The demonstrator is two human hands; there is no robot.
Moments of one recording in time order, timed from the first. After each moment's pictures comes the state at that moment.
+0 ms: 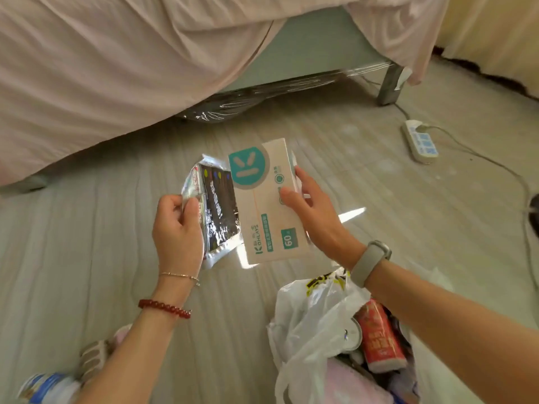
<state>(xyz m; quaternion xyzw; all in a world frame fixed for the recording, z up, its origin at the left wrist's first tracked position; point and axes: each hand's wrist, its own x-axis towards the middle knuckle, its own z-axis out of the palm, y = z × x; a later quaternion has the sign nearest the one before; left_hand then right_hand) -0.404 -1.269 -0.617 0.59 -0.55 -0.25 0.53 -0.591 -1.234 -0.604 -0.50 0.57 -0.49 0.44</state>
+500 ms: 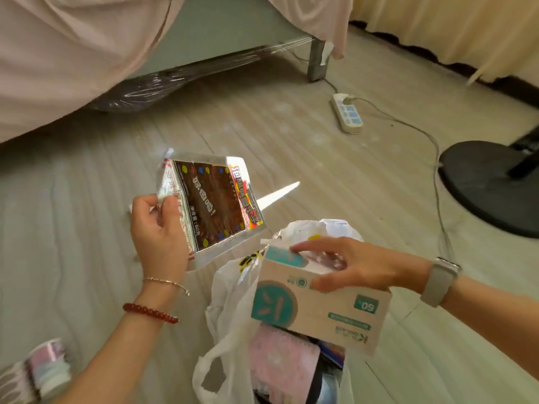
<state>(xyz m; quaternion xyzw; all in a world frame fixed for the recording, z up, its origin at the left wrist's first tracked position) -0.508 -1.207 -0.625 0.55 -0.55 -0.34 0.53 -0.735 -1.086 -0.610 -0.57 0.62 -0.14 0.53</state>
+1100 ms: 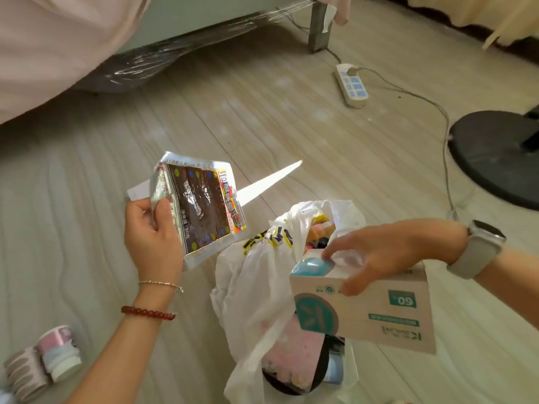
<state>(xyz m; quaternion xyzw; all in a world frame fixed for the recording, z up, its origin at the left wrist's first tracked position) -0.490 -1.208 -0.662 0.55 -0.56 -0.30 0.54 -0.745 -1.089 -0.602 -0.59 0.62 0.17 0.49</state>
